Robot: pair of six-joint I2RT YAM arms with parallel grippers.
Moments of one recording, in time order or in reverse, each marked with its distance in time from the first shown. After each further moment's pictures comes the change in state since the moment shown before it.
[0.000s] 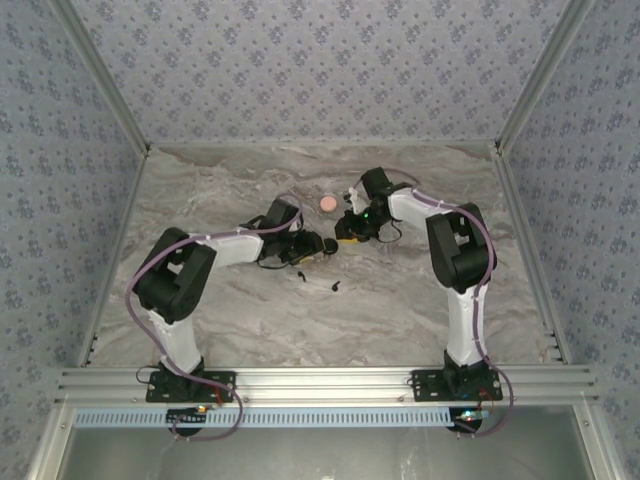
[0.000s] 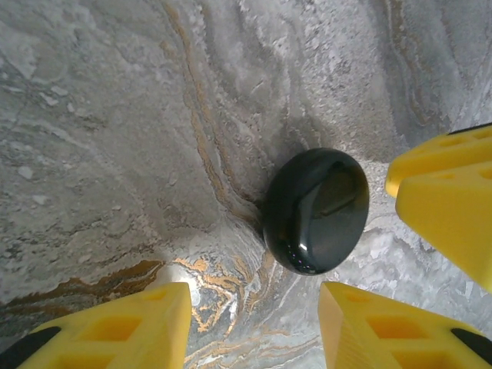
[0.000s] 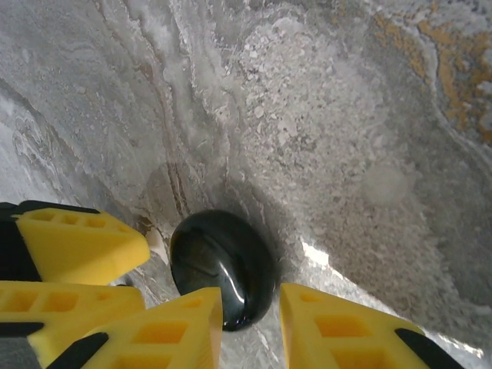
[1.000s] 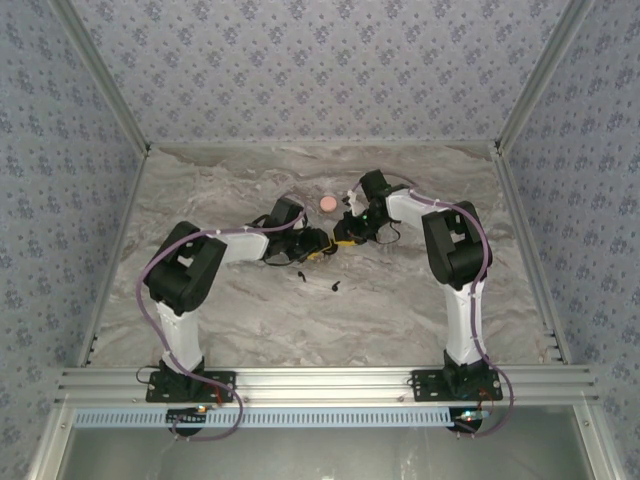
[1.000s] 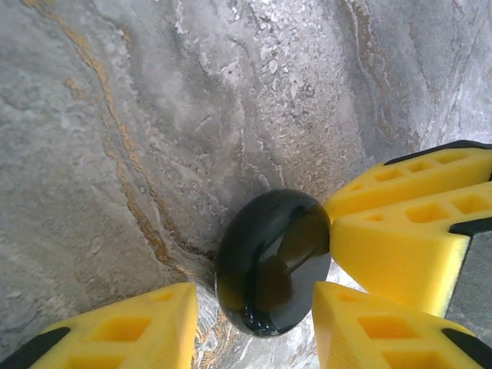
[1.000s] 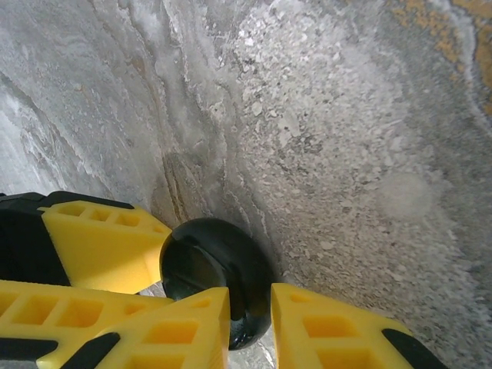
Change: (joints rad) left arm 0.000 0.080 0.035 0.115 0.063 -0.043; right arm 0.000 0.037 0.001 0.011 -0.052 0.019
